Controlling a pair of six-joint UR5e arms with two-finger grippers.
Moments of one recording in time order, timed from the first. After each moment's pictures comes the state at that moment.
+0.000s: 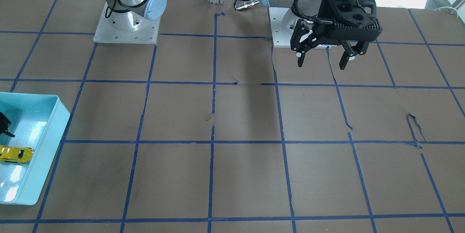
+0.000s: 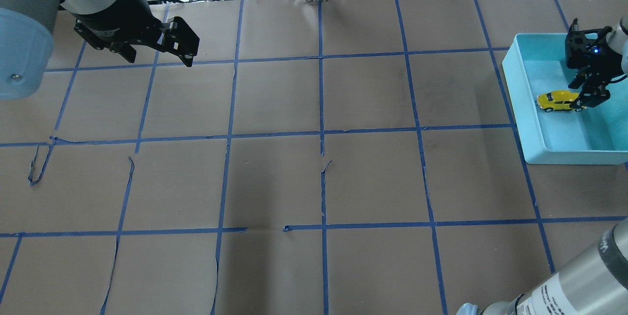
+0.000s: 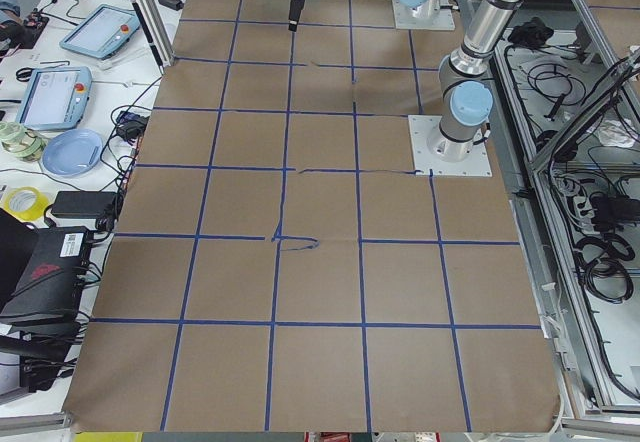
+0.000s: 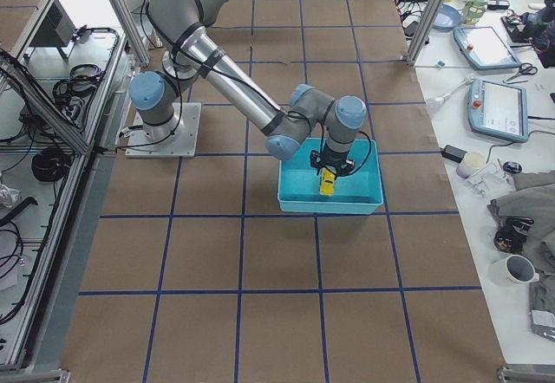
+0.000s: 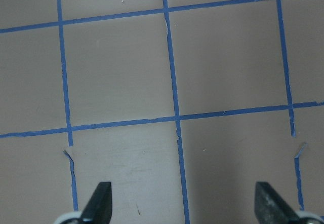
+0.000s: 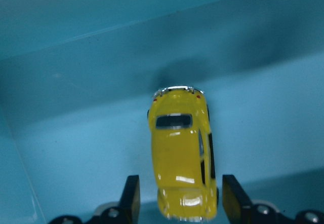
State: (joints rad) left arm -1.60 -1.52 -1.58 -1.42 1.61 0.08; right arm 1.01 -1.09 1.62 -2.09 -1.62 -1.84
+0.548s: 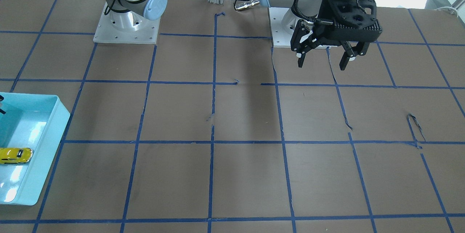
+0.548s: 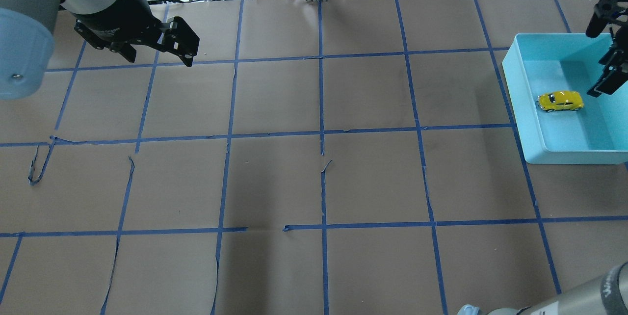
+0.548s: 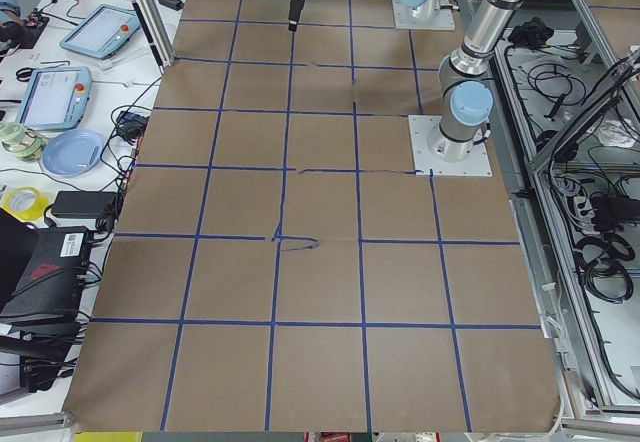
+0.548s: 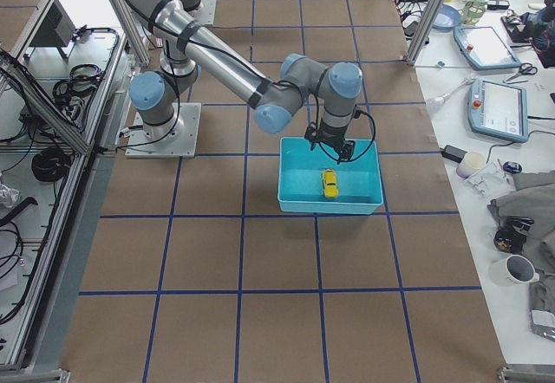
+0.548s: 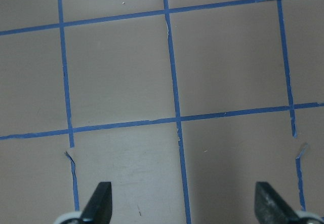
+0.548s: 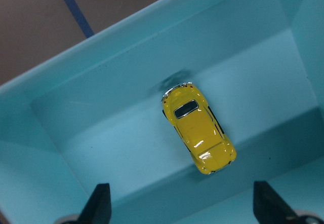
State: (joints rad) left arm -1.60 -1.52 -1.59 -1.42 1.61 0.08; right arm 1.02 -1.31 1.61 -1.90 -1.62 -1.38
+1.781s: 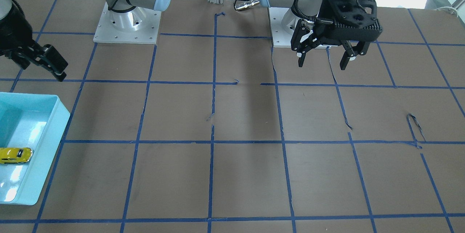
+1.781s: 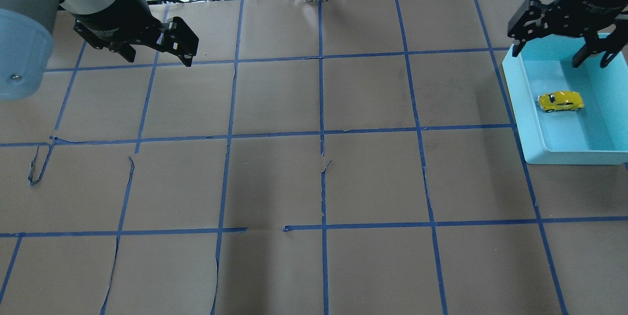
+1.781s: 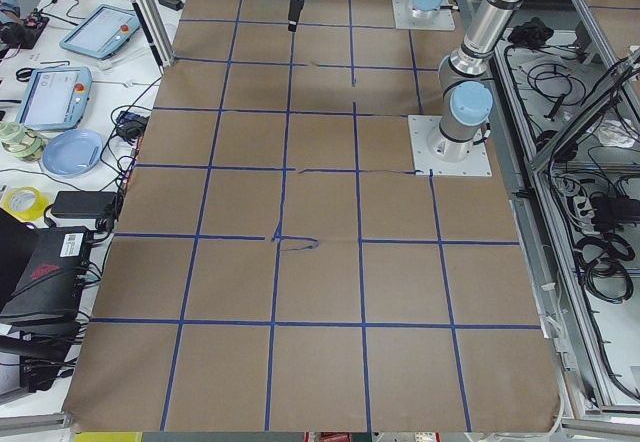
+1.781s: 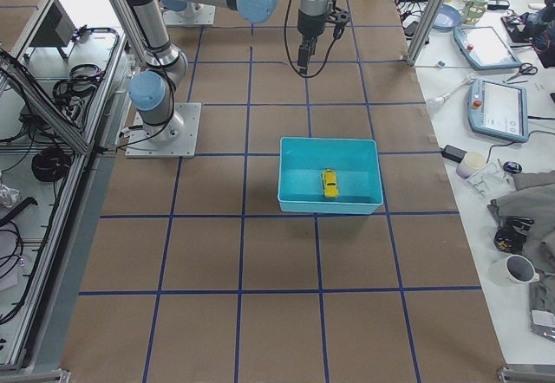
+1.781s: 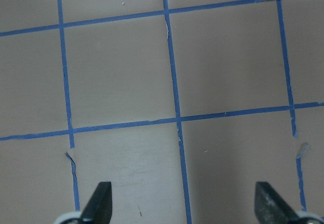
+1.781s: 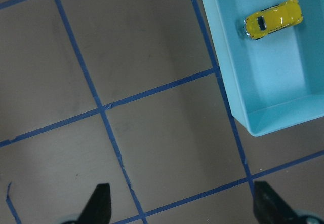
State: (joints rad) left arm -1.59 -1.52 -1.59 -1.42 1.61 0.09; right arm 1.38 -1.57 1.56 -1.58 -1.61 0.13
